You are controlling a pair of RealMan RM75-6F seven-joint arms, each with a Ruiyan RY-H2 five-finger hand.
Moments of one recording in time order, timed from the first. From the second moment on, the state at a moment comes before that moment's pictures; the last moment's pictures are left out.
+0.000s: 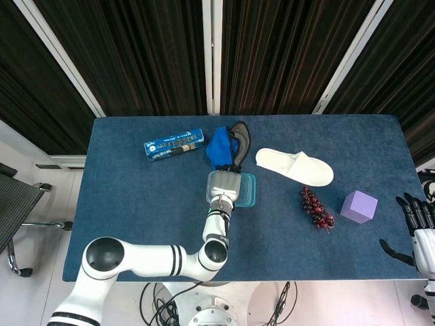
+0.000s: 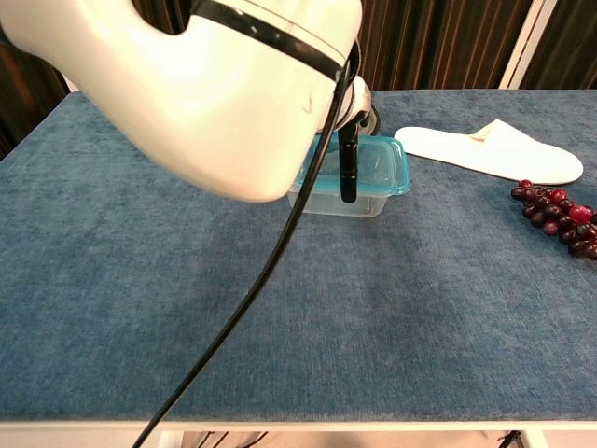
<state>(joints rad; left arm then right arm) -1.49 -1.96 -0.63 -1.26 -0.12 1.13 1.29 0.01 -1.10 0.05 -1.47 -1.55 1.56 0.20</state>
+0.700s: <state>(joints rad) -1.36 -1.84 -0.36 -1.50 0.27 0.96 1.03 0.02 -1.10 0.05 -1.51 -1.55 1.56 0.17</state>
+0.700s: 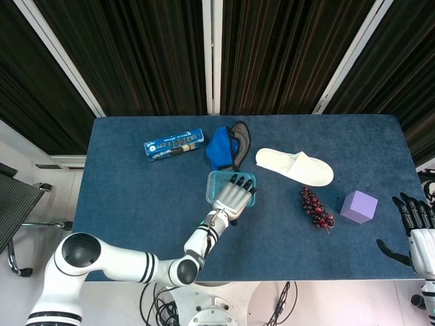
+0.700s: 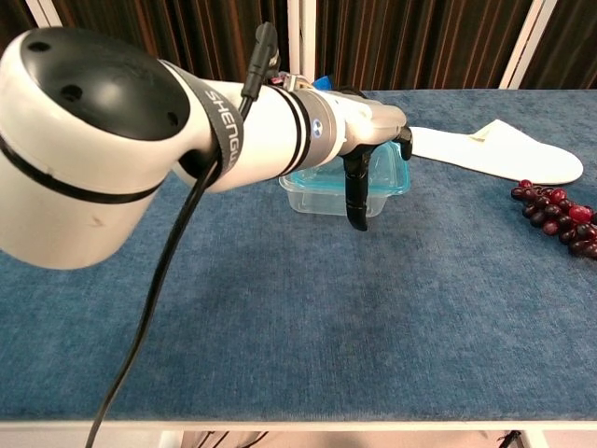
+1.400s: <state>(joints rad) -1.39 -1.82 -0.31 -1.47 0.20 0.97 1.00 0.02 -1.10 0.04 -1.53 -1.55 1.55 0.14</state>
